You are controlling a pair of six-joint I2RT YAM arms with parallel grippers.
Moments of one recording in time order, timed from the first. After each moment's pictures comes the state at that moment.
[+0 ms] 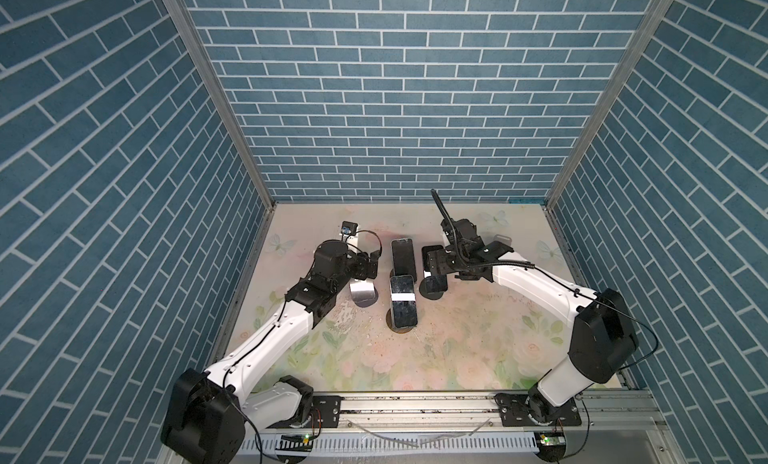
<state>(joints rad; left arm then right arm) -0.45 1.14 0.79 -0.06 -0.08 -0.12 0.68 1.62 1.27 -0.55 0.10 0.31</state>
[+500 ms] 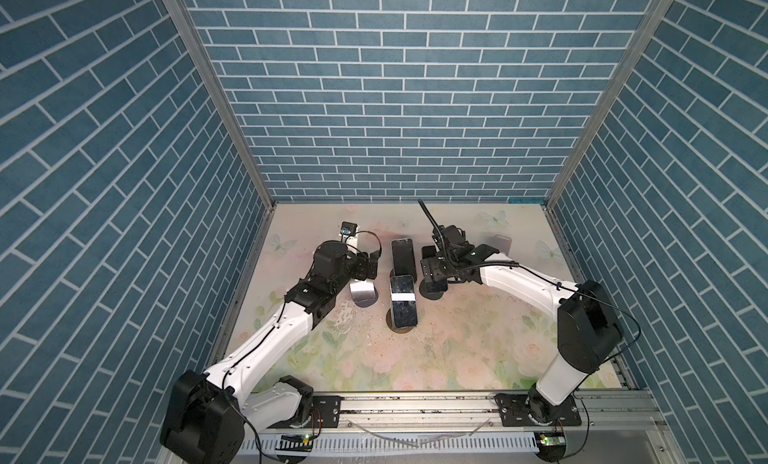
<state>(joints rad) -0.45 1.14 0.79 -0.05 -0.08 -0.12 0.72 1.71 1.27 -0.54 0.15 0.31</state>
